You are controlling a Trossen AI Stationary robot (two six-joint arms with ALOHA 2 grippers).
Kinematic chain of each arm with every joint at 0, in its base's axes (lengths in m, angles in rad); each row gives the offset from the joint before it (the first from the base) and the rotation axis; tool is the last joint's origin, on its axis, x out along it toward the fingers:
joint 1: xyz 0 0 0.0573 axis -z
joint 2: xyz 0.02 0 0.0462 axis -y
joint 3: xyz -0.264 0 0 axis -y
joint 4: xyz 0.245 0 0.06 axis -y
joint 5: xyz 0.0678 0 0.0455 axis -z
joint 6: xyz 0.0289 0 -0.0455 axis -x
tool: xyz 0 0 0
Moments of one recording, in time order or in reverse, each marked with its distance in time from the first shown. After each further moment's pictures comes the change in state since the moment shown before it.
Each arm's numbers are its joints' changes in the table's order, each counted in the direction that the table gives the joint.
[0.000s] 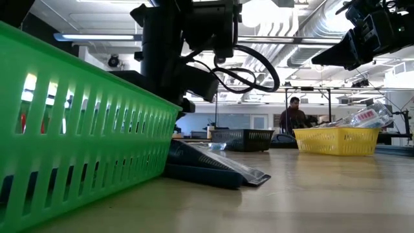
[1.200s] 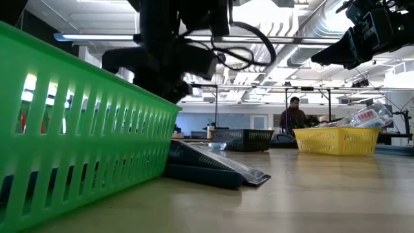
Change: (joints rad) left arm 0.000 0.084 0.000 -0.024 -0.028 0.067; right arm 0.000 0.000 0.001 0.018 0.000 0.000
